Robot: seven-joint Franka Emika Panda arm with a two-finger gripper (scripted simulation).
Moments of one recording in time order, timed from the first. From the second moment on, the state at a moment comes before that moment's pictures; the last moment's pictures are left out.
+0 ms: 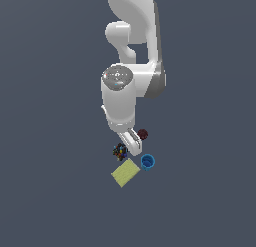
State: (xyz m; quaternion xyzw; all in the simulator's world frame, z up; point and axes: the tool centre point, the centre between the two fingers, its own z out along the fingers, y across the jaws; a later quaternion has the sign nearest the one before) arm 0.042 -0.019 0.153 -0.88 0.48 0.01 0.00
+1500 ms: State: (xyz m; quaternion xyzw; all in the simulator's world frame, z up) arm 0.046 -0.038 0.085 -0.76 0.65 0.00 0.00
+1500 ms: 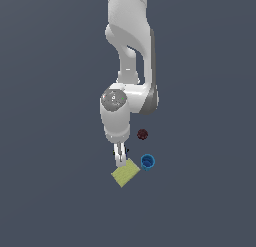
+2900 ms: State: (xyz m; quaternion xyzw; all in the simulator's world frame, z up) arm 0.046 -0.036 0.046 -0.76 0.66 0.00 0.00
